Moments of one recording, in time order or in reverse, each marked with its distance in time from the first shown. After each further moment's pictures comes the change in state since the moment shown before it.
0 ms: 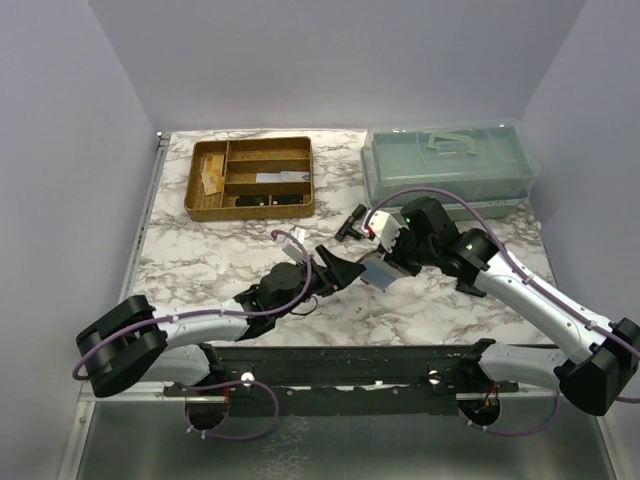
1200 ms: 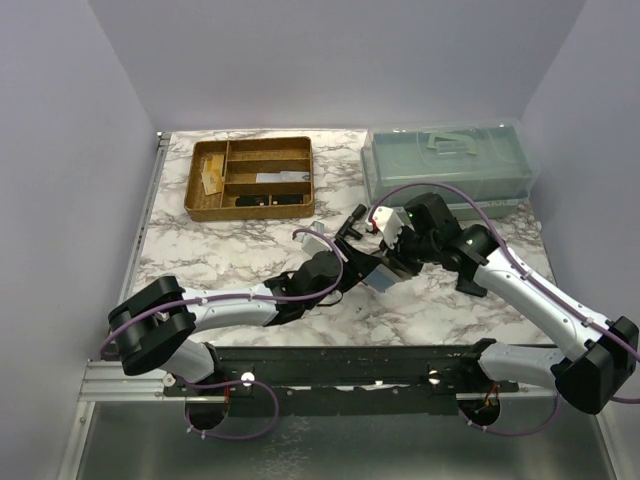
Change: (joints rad) left arm -0.072 0.224 0.280 -0.263 -0.166 -0.233; right arm -0.043 0.017 0.004 -0.014 -0.098 0.056
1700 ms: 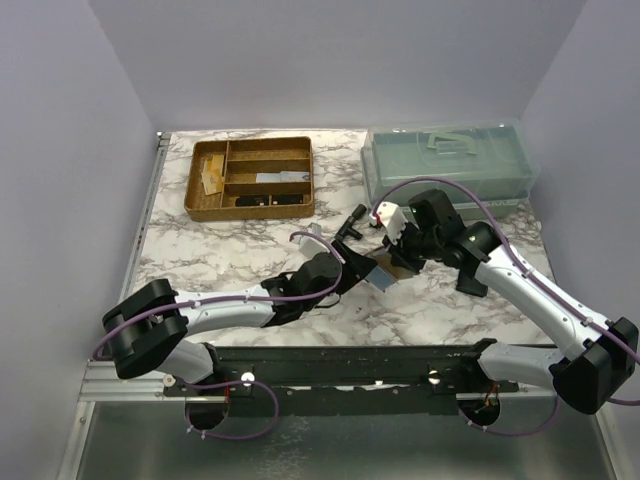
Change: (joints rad) left arm -0.005 -0.023 0.014 -0.080 -0.026 -0.014; right arm -0.032 0.007 0.012 -0.007 -0.016 0.017
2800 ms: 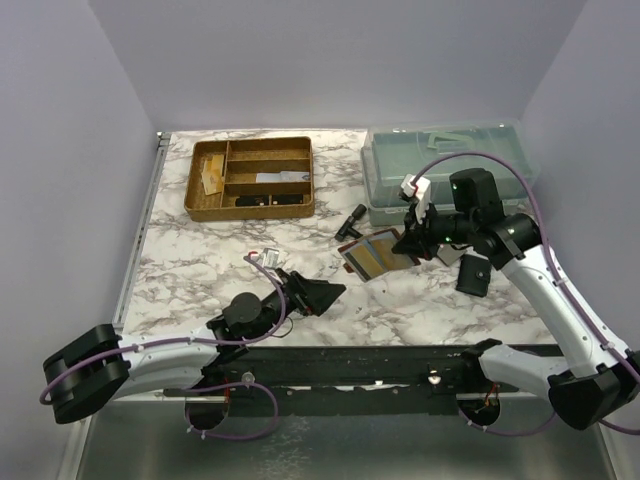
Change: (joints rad) left arm 0.020 -0.433 -0.560 0.549 0.159 0.426; right arm -0.196 -0.071 0.114 -0.054 -0.378 0.060
